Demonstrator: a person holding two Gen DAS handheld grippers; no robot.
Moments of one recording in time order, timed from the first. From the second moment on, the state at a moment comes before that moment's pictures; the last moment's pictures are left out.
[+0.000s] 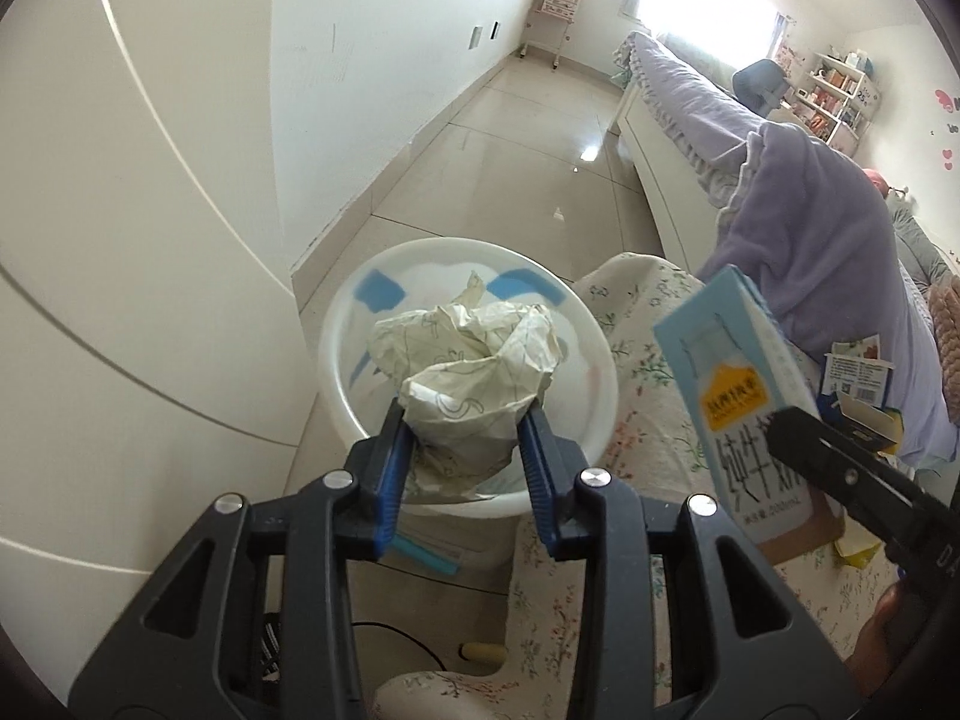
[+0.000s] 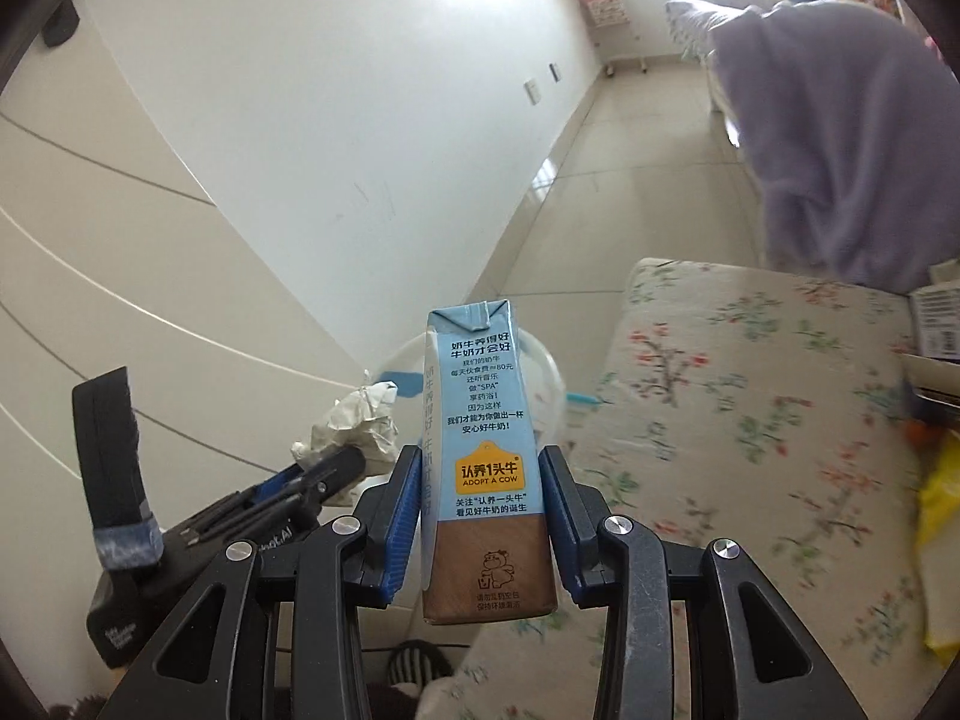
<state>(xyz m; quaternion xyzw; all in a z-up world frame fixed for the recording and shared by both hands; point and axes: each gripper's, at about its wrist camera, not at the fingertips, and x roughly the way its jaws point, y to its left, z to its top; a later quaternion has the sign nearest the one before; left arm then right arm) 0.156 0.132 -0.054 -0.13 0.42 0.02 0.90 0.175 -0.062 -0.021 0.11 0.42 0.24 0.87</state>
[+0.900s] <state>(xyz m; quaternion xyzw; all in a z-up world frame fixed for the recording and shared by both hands) 0.146 0.158 -0.062 -0.15 0.45 0.10 0.88 0.196 -0.061 -0.033 0.13 0.42 0.20 0.88</state>
